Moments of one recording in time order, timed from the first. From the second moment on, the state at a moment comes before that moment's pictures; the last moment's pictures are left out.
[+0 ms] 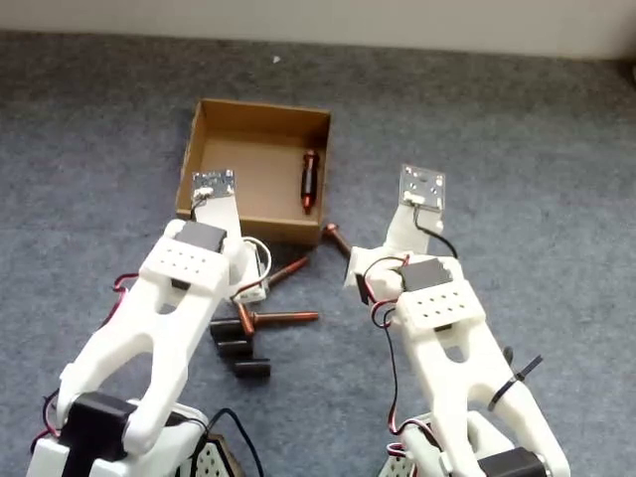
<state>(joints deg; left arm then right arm) 8.8 -15.4 41.8 66.7 32.1 -21.7 -29.6 50.5 49.2 -22.8</state>
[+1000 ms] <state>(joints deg) 5.9 3.0 32.7 66.2 32.2 -21.7 -29.6 50.5 49.2 -22.8</state>
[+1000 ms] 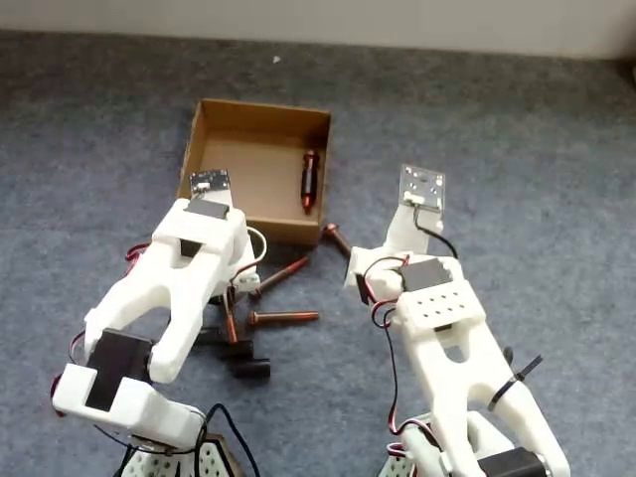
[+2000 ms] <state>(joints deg) 5.9 -34.9 31.7 66.9 26.3 -21.7 -32.5 50.6 49.1 -22.4</state>
